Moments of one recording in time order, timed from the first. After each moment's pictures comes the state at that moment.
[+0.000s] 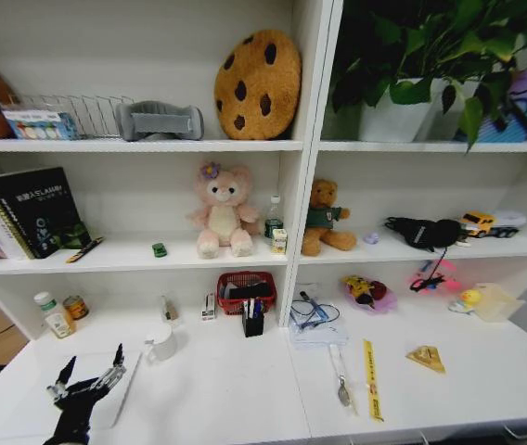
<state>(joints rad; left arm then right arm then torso) 2.04 -1.31 -0.84 -2.29 -0.46 -0.19 -0.20 -1.84 1.40 0.48 1.15 -0.09 0.66 0.22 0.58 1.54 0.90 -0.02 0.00</state>
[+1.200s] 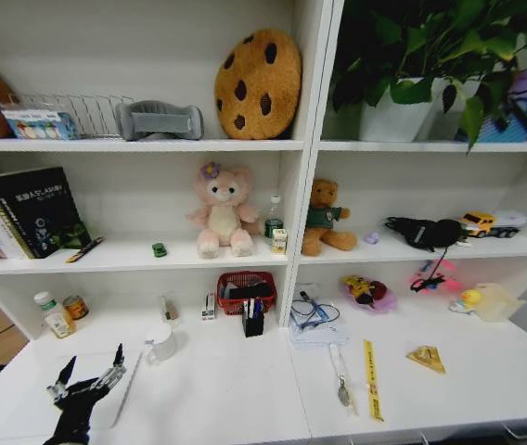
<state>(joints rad) 2.04 -1.31 -0.84 -2.29 -0.46 -0.19 -0.20 -1.67 1.44 0.47 0.93 -0.25 0.74 0.20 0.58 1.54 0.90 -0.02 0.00</state>
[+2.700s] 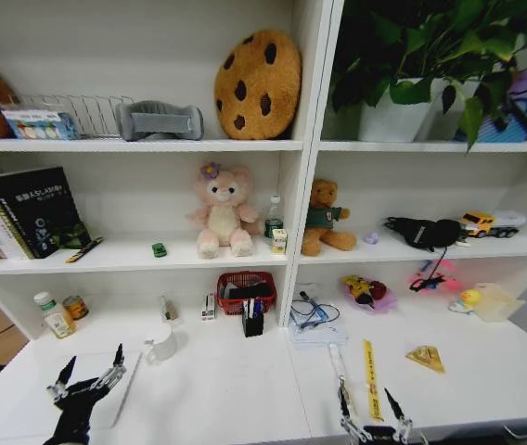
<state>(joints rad) 2.04 -1.31 -0.84 -2.29 -0.46 -0.19 -0.20 -2.14 1.38 0.54 2.15 -0.10 0.39 0.29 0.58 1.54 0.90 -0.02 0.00</state>
